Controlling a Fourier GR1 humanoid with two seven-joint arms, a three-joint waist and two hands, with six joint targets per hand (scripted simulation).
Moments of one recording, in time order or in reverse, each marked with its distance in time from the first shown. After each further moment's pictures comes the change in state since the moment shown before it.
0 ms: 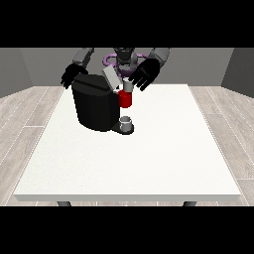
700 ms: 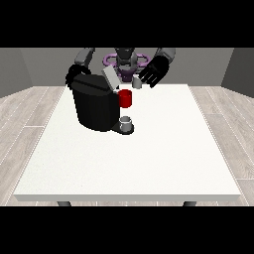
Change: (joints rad) left arm 0.083 -0.010 -0.011 -0.020 0.027 0.008 -0.022; right arm 0.038 0.009 -0.002 0.060 -0.028 0.034 -0.041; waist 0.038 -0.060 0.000
